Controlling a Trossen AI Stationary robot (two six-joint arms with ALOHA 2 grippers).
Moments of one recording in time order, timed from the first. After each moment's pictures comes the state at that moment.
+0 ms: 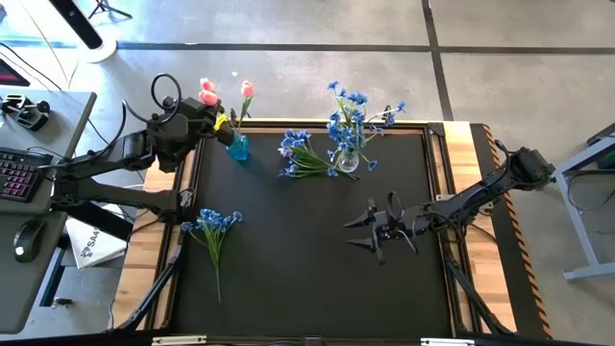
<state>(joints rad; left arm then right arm) 0.18 0.89 1.12 -0.51 -0.99 -0.07 0.39 1.27 0.37 0.75 0.26 0.16</state>
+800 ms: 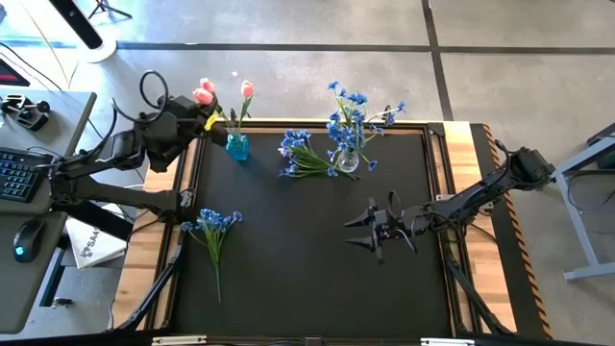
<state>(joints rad) 0.15 0.87 1.18 -0.57 -0.97 -0.10 0.39 1.27 0.37 0.74 0.28 0.18</state>
